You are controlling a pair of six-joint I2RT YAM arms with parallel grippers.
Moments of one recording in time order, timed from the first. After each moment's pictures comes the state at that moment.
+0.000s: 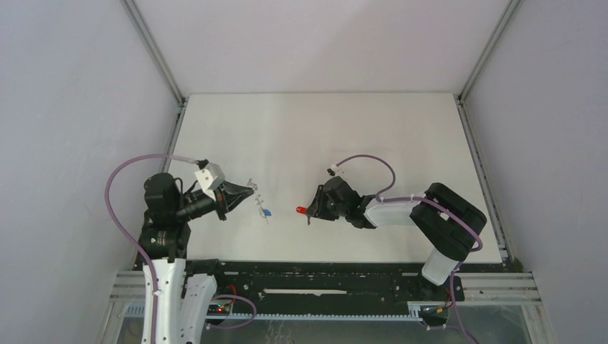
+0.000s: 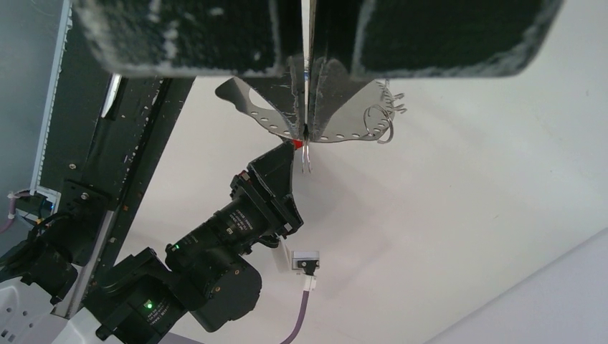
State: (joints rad) left arm 0.09 0.55 0.77 -0.54 1.09 0.26; right arm 0.87 1.70 0.73 0.24 0.00 0.94
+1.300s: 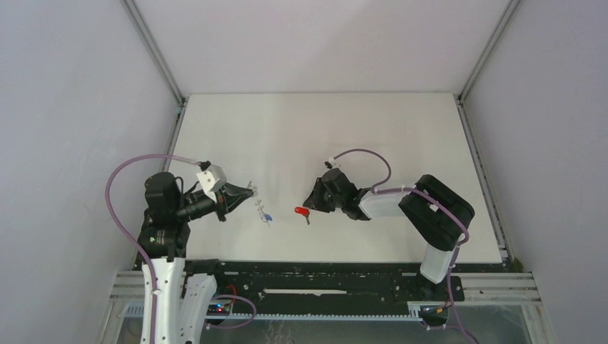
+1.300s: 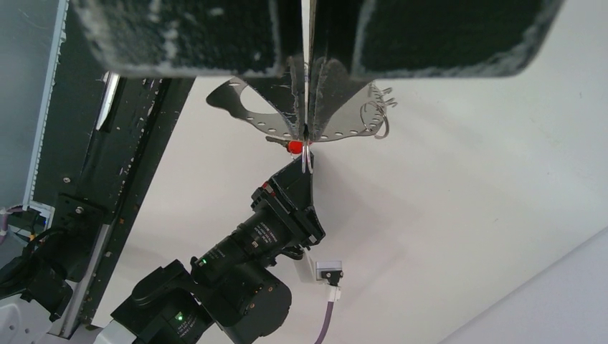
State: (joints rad) left arm 0.09 0.56 0.80 -0.61 1.09 0.34; right arm 0.81 1.80 0.81 0.29 -0.05 0.94
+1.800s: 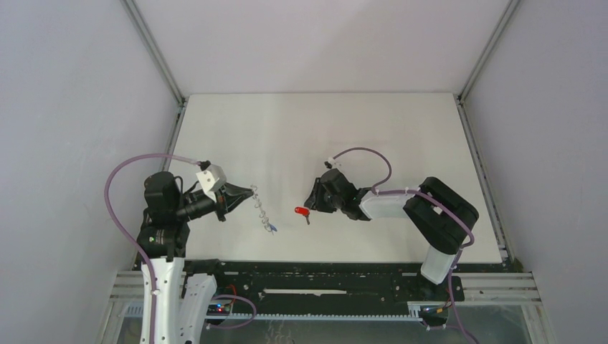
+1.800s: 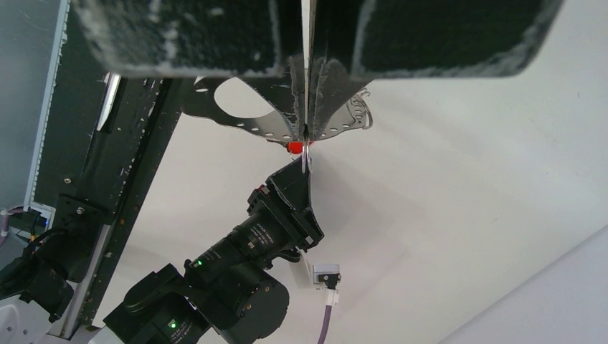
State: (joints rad) left arm 0.09 0.57 0.81 -0.62 1.09 0.35; right arm 0.84 1.76 0.82 0.21 0.01 0.90
